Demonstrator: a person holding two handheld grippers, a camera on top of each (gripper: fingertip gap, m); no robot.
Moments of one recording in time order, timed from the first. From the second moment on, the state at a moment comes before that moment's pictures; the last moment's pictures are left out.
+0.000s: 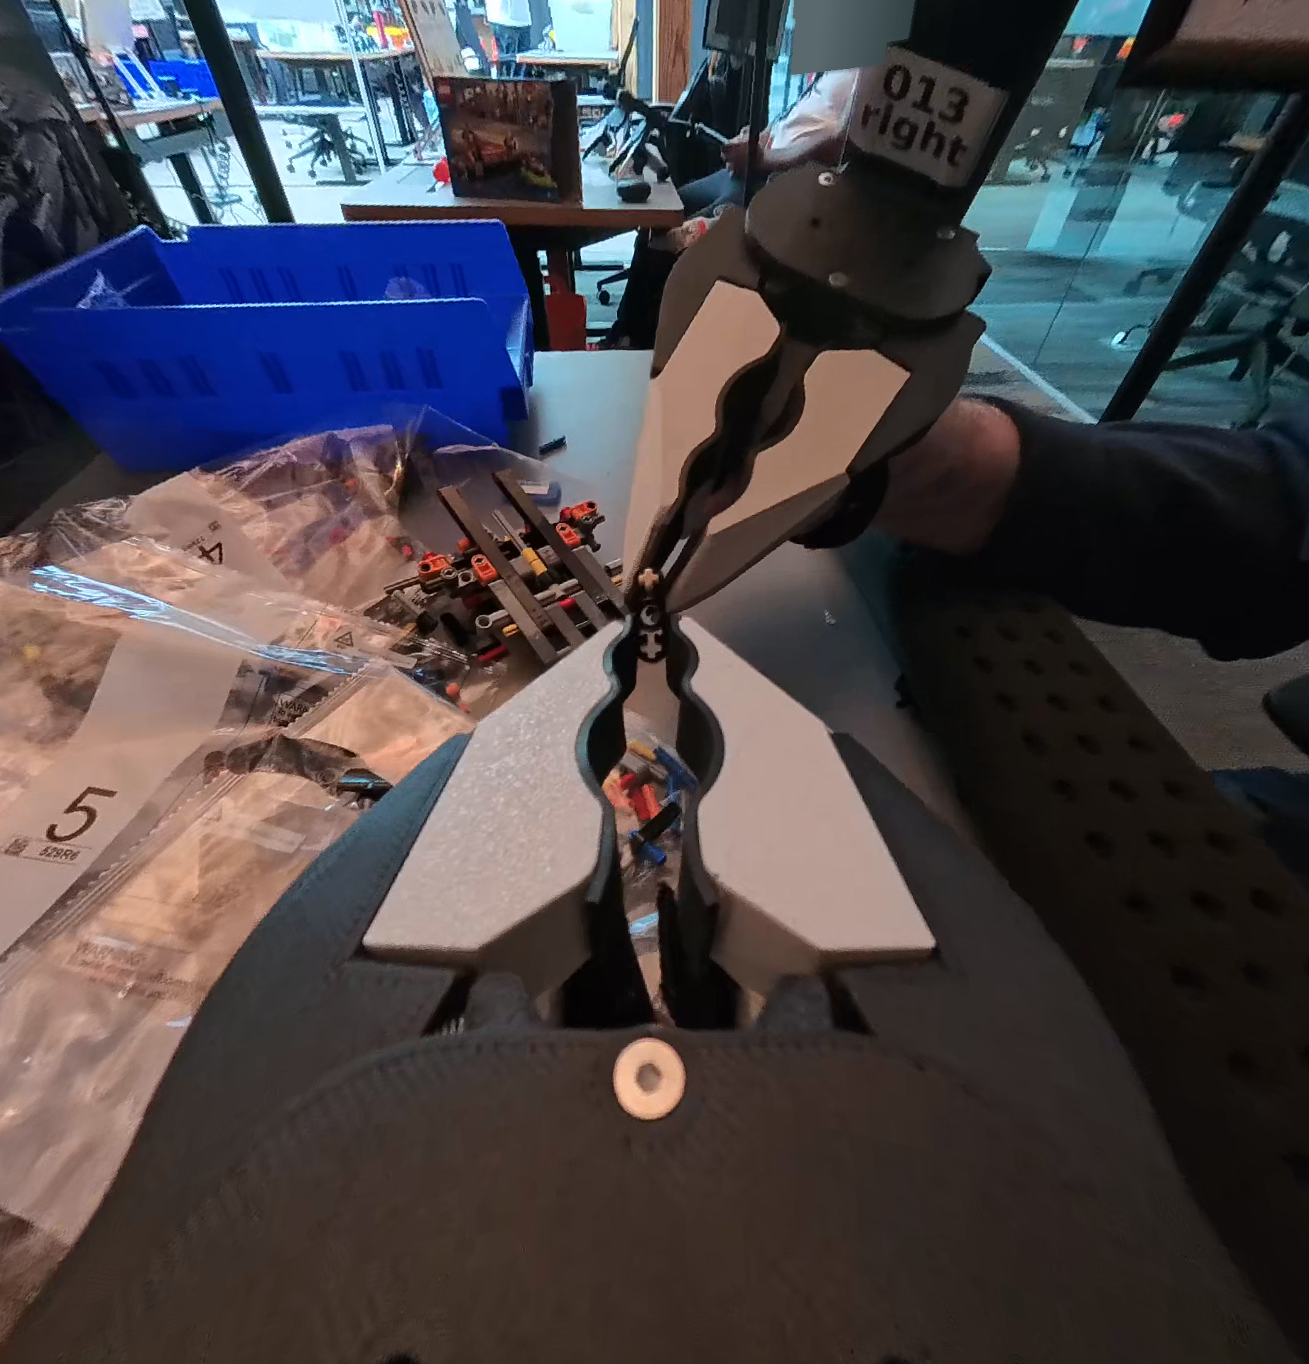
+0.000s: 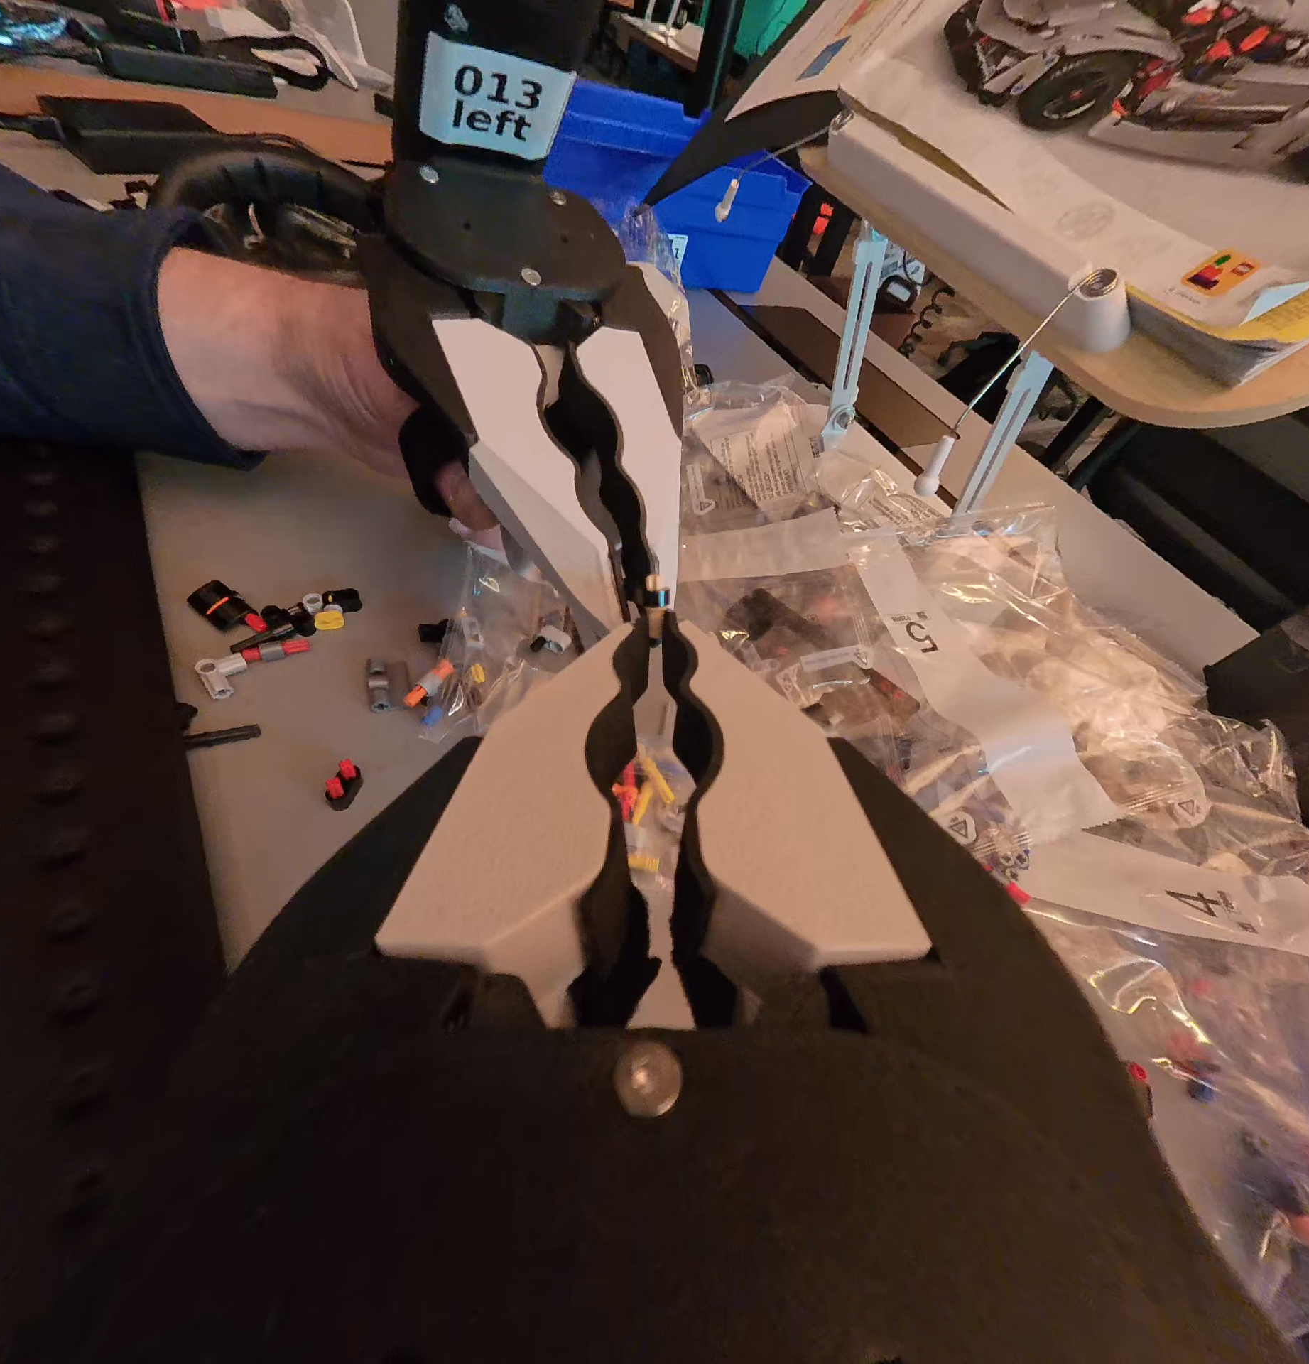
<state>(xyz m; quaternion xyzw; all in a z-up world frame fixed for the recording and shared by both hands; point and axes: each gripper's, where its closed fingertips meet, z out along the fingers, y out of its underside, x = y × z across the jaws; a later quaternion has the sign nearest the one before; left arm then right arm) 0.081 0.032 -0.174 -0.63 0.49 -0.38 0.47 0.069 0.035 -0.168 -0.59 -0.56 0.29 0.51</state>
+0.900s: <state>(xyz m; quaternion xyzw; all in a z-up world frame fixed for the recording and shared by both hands) 0.085 0.033 -0.157 -0.62 0.46 -0.39 0.50 0.073 0.037 -0.155 -0.58 -0.54 0.29 0.53</state>
